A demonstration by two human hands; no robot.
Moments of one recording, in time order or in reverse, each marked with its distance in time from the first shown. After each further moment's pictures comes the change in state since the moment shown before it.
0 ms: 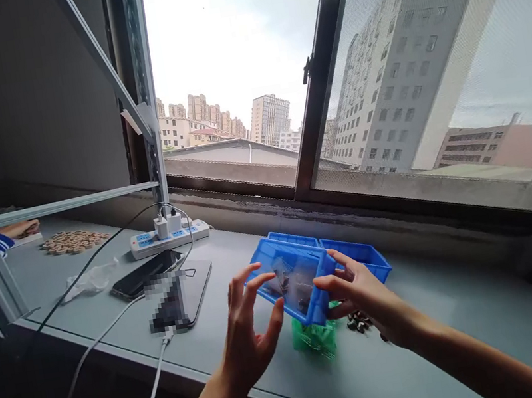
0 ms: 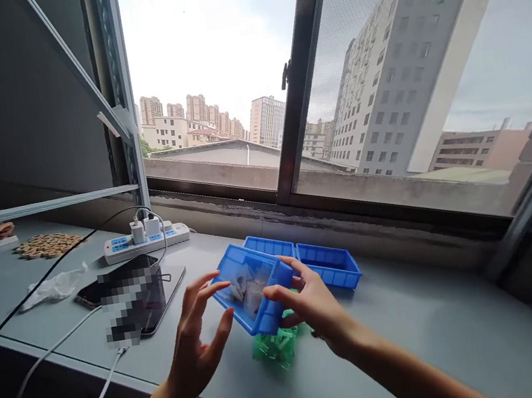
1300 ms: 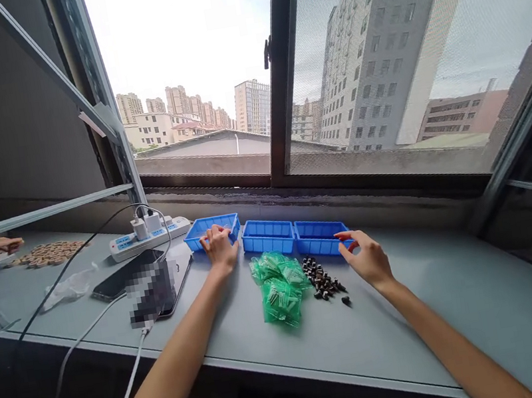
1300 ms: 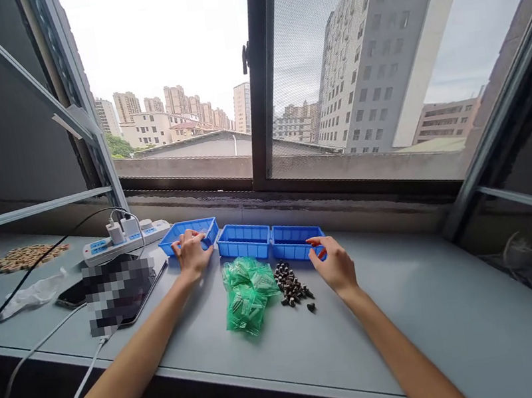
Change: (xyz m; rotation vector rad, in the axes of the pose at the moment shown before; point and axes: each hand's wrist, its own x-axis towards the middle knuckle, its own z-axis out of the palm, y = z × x) left_hand 0.086 -0.076 0.061 0.692 -0.229 -0.353; right_hand 0.053 0.086 -0.110 -0.715 0.686 -0.445
